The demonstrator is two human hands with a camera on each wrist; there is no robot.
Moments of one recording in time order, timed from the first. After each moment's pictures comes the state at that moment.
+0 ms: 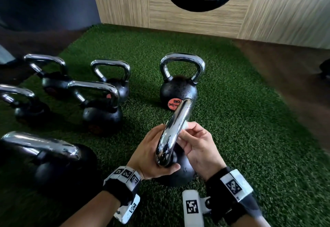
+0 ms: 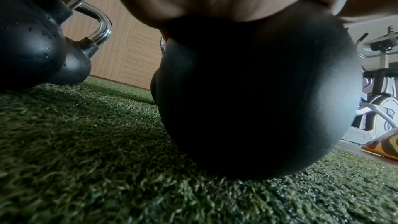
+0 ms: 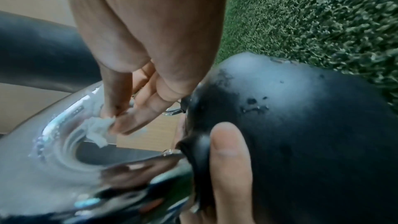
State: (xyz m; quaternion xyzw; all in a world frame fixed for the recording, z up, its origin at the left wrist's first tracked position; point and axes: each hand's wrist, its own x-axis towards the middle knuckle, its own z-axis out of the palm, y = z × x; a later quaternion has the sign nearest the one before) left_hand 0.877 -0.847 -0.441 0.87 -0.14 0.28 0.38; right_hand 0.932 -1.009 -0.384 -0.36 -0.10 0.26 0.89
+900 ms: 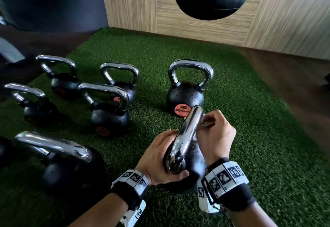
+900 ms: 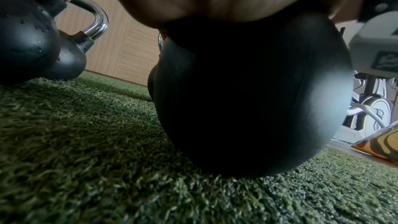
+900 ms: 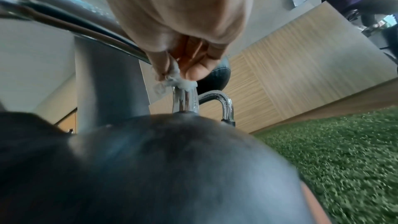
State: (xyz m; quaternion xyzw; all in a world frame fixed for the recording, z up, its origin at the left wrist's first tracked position) left_hand 0.881 -0.839 -0.454 0.90 -0.13 0.24 0.36; right_hand 0.963 -0.999 -0.369 -0.82 -0.16 -0.27 0.47
